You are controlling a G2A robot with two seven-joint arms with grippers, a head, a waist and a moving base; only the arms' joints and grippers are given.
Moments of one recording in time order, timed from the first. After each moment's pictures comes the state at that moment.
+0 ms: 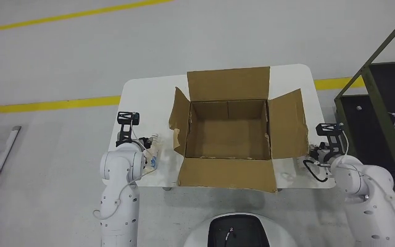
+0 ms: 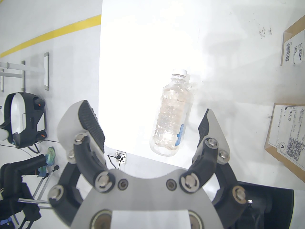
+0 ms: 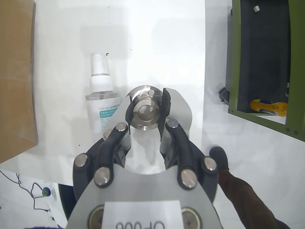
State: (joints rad) left arm 1.03 -1.39 -1.51 -1.70 1.70 -0.06 -1.16; right arm -1.35 -1.36 1.74 -1.68 -1.27 0.00 0.91
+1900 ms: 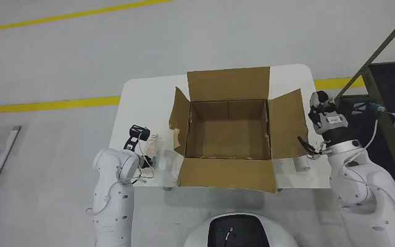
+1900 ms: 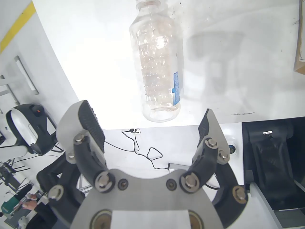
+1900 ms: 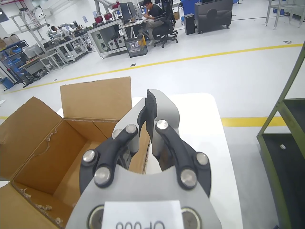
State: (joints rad) left arm 1.01 -1.35 -1.55 -1.62 1.53 -0.41 -1.41; right arm -1.41 -1.36 1.64 -1.97 -1.08 -0.06 0.17
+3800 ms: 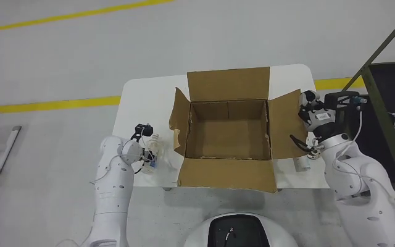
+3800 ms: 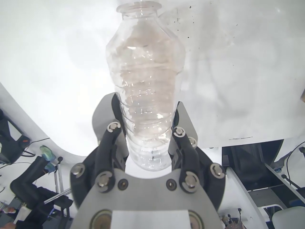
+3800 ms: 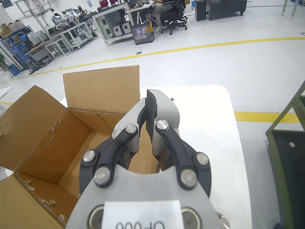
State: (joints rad) left arm 0.75 -1.31 -1.46 -1.09 1.37 -0.37 -1.29; right arm -1.34 -1.33 1.60 -1.91 -1.05 -0.06 0.26
